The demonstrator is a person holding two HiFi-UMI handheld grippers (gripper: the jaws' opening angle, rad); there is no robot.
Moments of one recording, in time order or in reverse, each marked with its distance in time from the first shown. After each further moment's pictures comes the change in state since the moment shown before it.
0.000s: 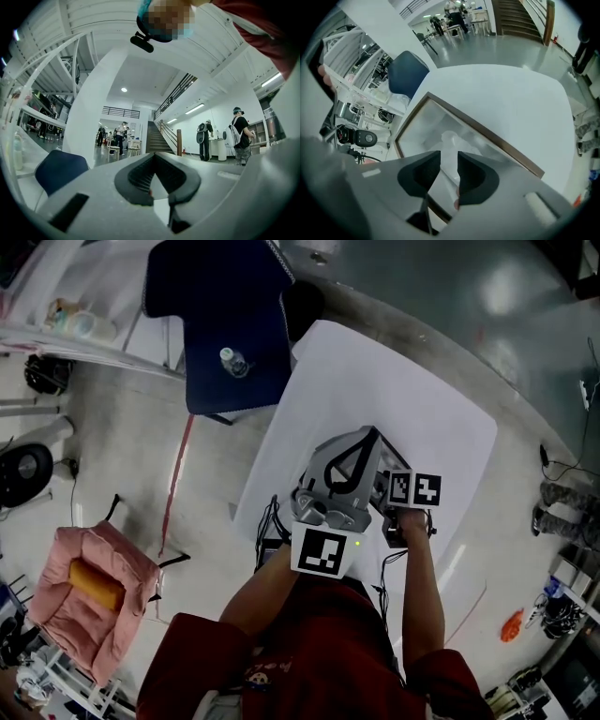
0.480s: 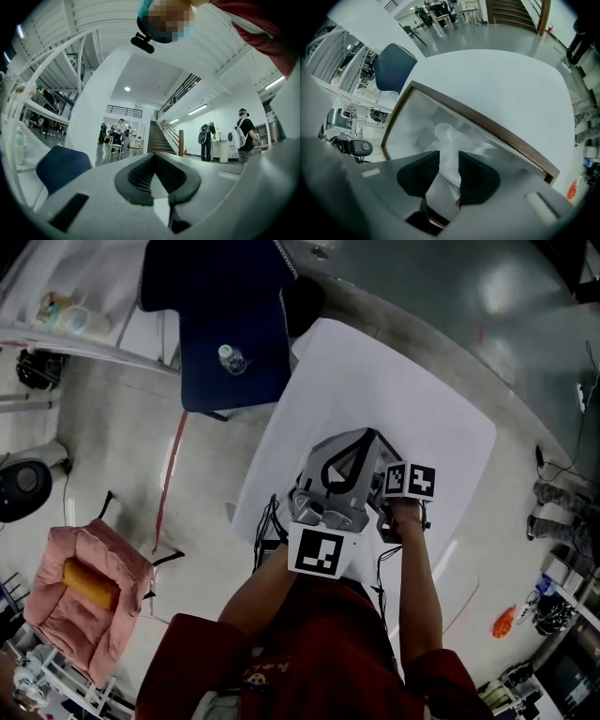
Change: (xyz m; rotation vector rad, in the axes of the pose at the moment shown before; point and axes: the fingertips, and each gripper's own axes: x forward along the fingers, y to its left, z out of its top) left arm 0.001 0.025 -0.010 -0.047 0.000 0.022; right arm 0.025 -0.004 -0.004 0.088 0.110 -0.057
